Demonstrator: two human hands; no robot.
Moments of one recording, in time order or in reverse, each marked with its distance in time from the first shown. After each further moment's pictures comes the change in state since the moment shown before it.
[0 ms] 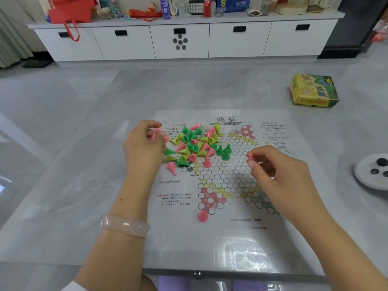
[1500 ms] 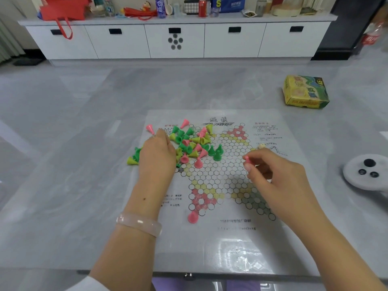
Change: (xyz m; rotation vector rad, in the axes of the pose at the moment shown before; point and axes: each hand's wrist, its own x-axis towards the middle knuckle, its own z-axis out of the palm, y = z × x) left_hand -0.011 -0.001 0.032 0.573 -0.171 0.144; right_hand -0.004 0.009 -0.009 0.001 -0.007 -0.029
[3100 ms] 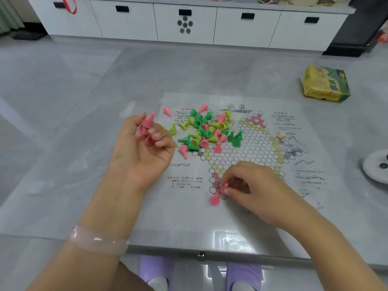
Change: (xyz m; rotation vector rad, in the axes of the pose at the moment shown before) left_hand -0.025 -0.029 -0.069 -2.035 -0.295 -0.701; right_hand -0.008 -0.034 0.039 -0.160 -0.537 -0.051
